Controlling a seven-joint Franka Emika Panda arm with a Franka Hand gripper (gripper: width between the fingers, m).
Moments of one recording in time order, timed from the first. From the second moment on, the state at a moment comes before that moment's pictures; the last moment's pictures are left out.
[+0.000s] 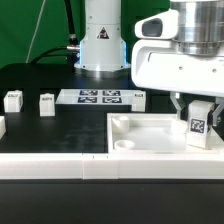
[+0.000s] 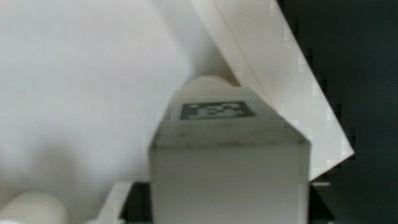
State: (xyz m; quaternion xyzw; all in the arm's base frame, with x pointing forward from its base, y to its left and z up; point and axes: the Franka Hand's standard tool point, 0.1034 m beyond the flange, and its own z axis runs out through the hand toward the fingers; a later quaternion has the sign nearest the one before) arm 0.642 0.113 0.071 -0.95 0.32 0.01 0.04
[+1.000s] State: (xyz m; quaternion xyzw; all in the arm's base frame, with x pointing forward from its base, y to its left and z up) arm 0.638 0.109 0.069 -0.78 0.63 0.04 0.05
